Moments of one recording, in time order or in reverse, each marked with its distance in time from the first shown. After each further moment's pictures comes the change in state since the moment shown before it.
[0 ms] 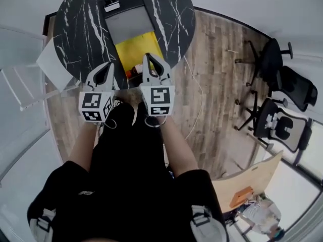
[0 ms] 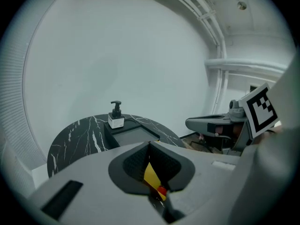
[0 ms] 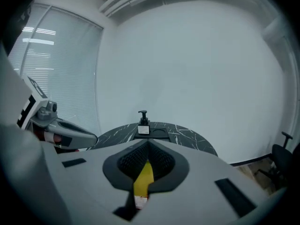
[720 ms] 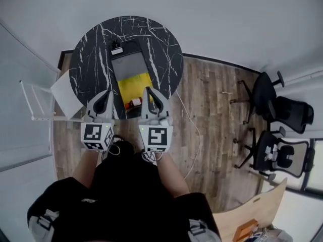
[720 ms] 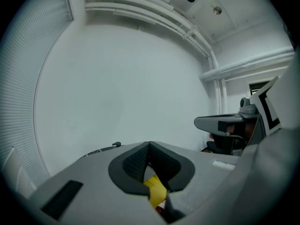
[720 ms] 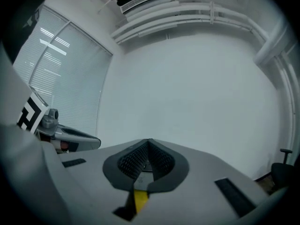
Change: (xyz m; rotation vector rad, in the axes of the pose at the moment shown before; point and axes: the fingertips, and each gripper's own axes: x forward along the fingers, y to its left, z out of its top) left arm -0.092 -0.063 0.123 0.115 -0.285 0.107; right arm -0.121 -0.003 0.132 -0.057 -0.291 -0.041
